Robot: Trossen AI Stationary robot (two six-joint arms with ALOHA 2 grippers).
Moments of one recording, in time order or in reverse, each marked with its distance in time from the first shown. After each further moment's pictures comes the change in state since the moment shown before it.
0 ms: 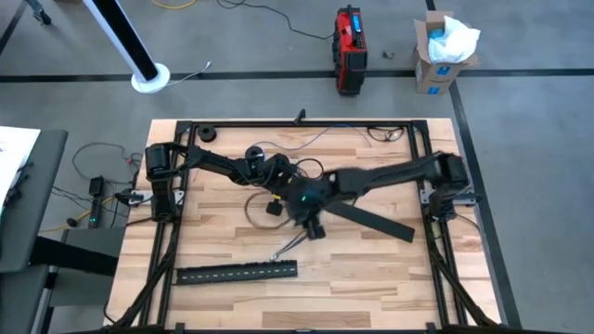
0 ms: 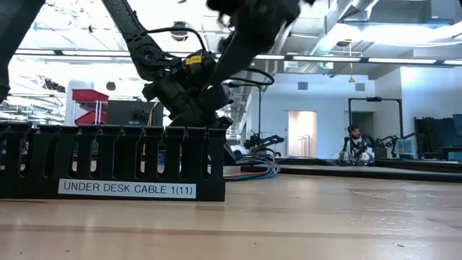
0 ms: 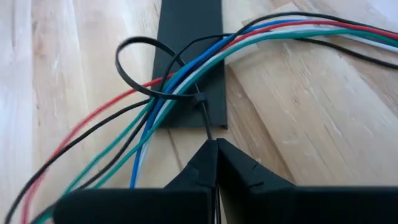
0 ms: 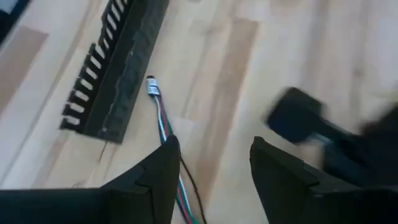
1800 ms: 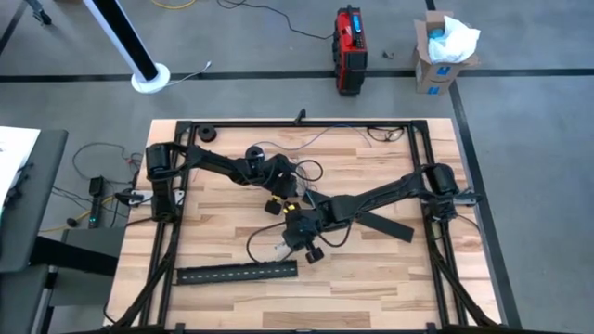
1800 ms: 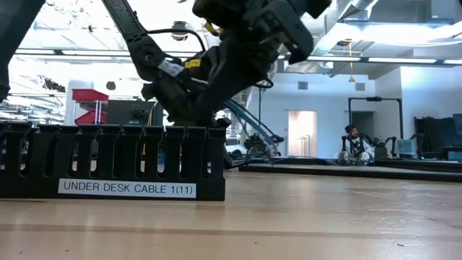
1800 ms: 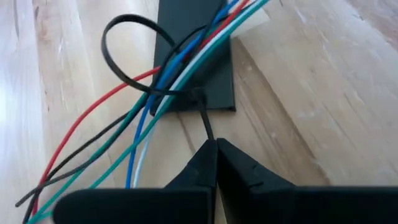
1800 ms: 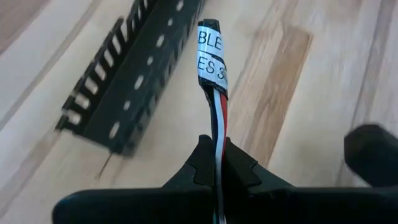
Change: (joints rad) left arm 0.004 0.003 -0.002 -0.036 -0.060 0.067; right arm 0.140 0.117 -0.083 0.218 0.080 -0.083
